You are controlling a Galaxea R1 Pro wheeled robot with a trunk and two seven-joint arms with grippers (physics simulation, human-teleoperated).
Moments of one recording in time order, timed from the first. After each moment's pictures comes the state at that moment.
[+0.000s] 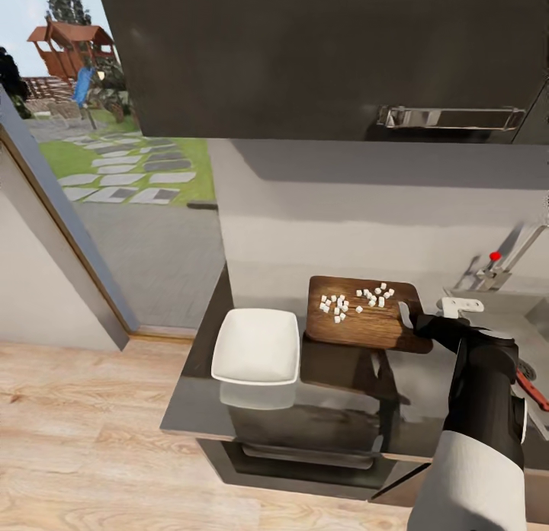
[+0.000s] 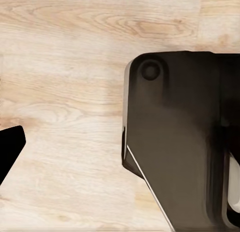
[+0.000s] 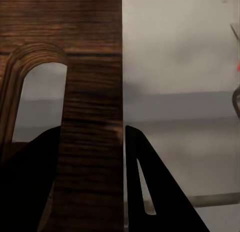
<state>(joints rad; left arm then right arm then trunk) 0.28 0.04 -0.21 -0.18 0.21 -0.84 0.11 -0.71 0.15 -0.62 -1.56 0.75 0.74 0.65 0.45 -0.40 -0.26</state>
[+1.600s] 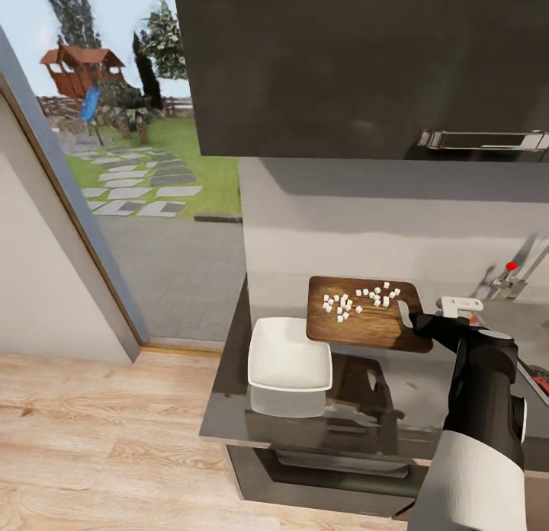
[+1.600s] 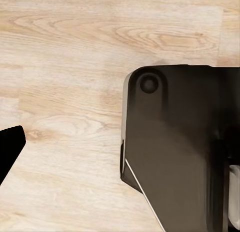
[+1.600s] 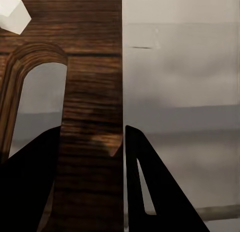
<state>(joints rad) 0.28 0.04 -0.21 -0.17 0.21 -0.84 0.11 -0.71 0.15 -0.62 -1.55 0.76 0.73 0.65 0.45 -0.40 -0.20</state>
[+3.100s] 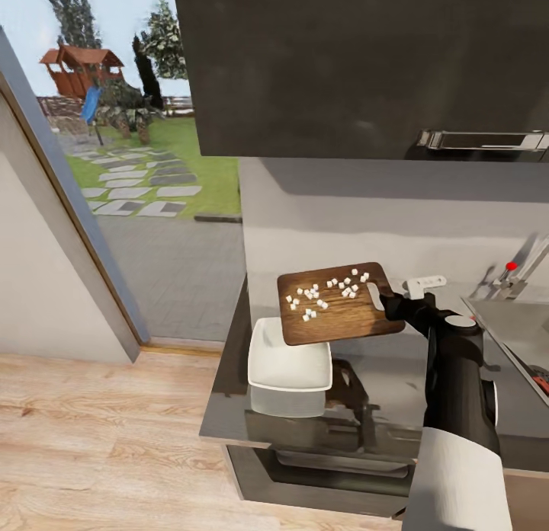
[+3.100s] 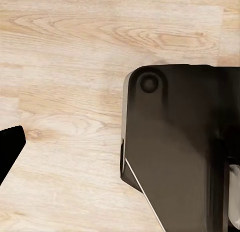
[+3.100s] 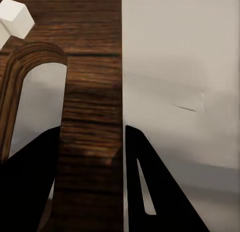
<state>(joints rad) 0.28 0.04 -0.21 -0.17 0.21 -0.84 0.11 -0.71 0.17 -0.45 -1.55 0.75 0.60 0.65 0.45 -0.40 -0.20</state>
